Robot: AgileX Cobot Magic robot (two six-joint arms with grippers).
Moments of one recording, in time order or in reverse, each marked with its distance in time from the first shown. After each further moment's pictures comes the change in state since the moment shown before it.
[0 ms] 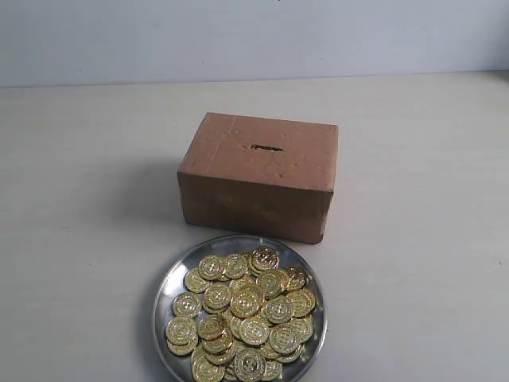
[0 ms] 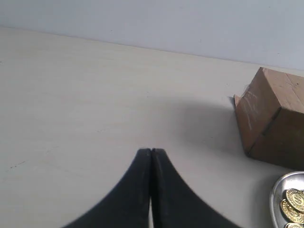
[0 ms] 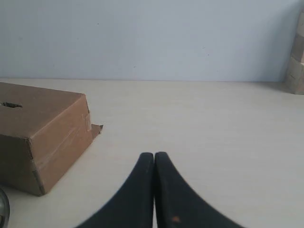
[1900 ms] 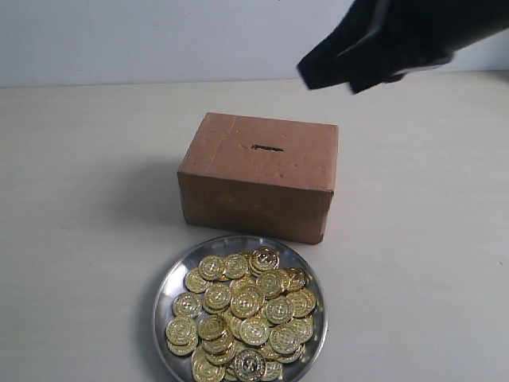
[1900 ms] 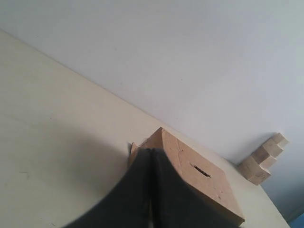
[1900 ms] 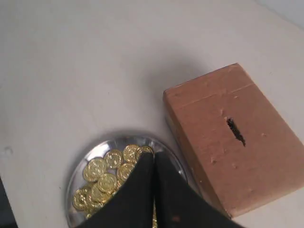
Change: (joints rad) left arm -0.144 0.000 0.000 -0.426 -0.209 -0.079; right arm 0.357 1.276 -1.156 0.619 0.610 -0.734
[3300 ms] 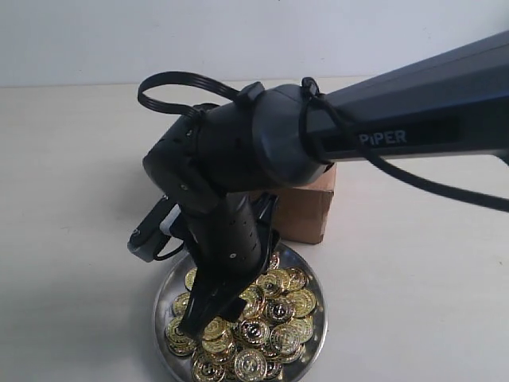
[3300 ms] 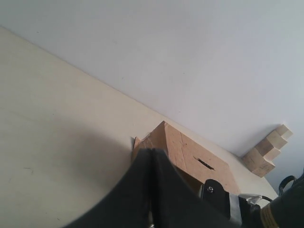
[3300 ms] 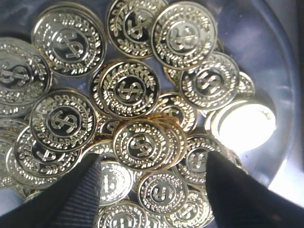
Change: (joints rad) left arm -0.002 0.000 0.000 0.000 0.024 0.025; right arm 0.492 0.792 -0.225 -0.716 0.154 0.709
